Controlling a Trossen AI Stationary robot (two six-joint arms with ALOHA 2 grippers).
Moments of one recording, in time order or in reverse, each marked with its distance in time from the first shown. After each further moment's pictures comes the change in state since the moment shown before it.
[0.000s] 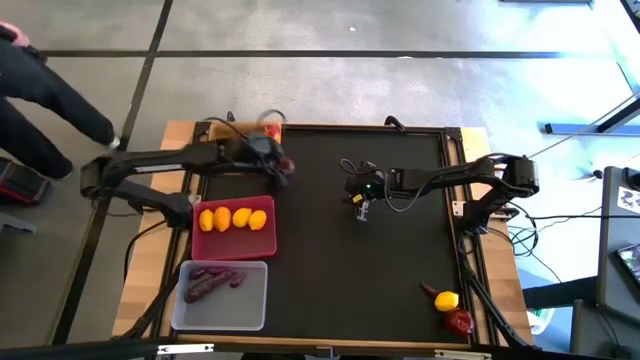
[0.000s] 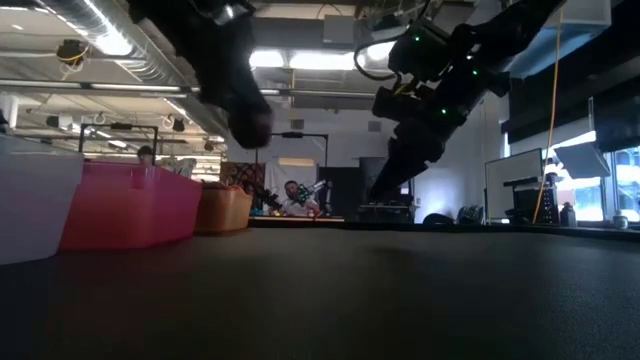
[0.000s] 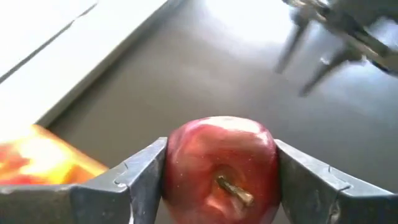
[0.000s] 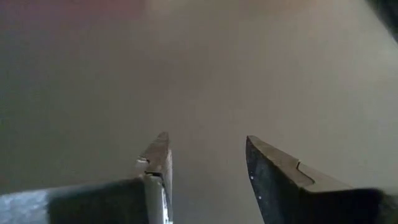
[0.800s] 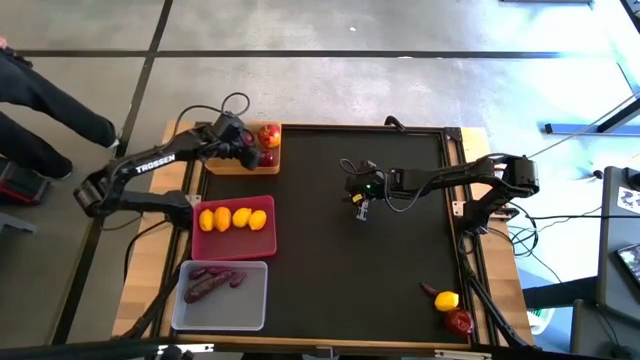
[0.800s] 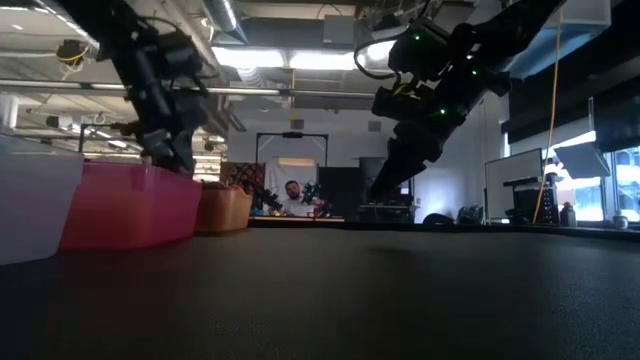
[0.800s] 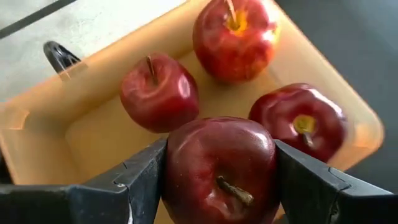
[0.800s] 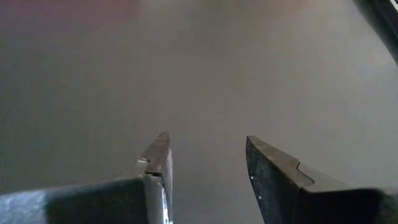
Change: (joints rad) left arm 0.488 -0.094 -0.211 -0.123 -0.066 -0.010; right arm 0.000 0.000 0.000 0.007 0.027 -0.003
